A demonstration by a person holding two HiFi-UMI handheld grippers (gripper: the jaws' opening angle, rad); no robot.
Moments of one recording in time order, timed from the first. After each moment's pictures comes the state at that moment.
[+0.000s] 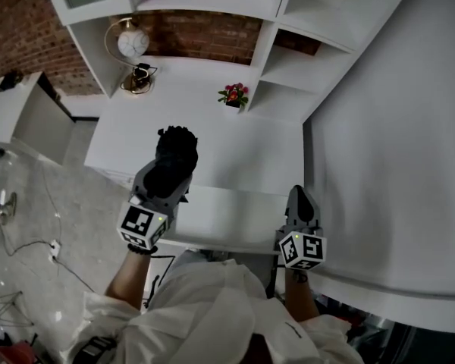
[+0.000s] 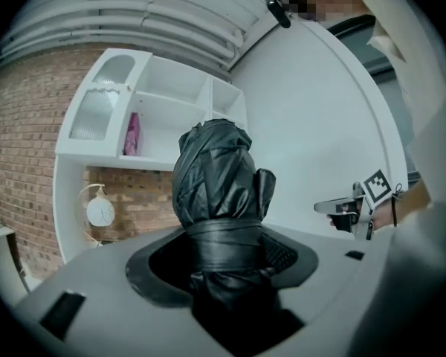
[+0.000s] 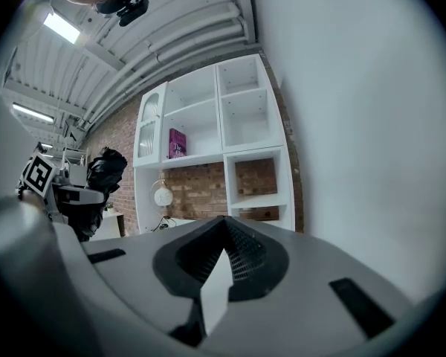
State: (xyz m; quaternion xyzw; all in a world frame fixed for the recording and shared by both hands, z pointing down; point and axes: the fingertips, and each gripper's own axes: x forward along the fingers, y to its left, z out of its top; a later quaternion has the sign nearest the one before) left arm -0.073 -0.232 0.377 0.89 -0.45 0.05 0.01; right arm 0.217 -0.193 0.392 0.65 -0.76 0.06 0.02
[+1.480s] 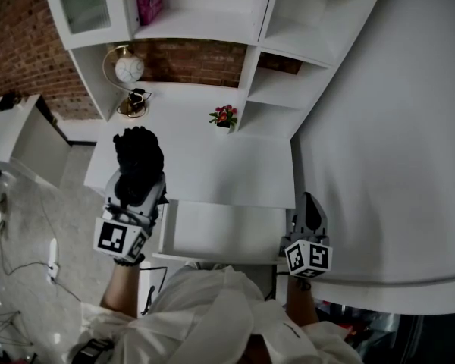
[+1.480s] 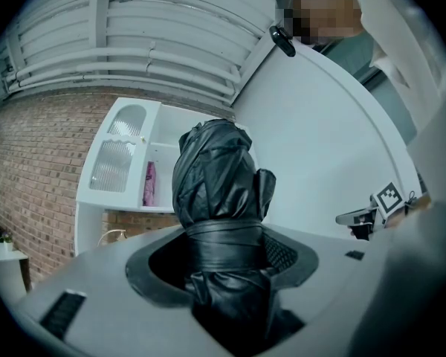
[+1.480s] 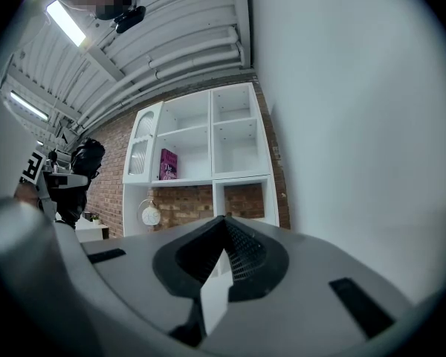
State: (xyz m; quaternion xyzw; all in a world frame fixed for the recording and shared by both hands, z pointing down) left arm -0.122 -0.204 0.273 0.86 -0.50 -0.05 -0.06; right arm 0.245 -0.160 0.324 0.68 -0.73 0.01 -0.02
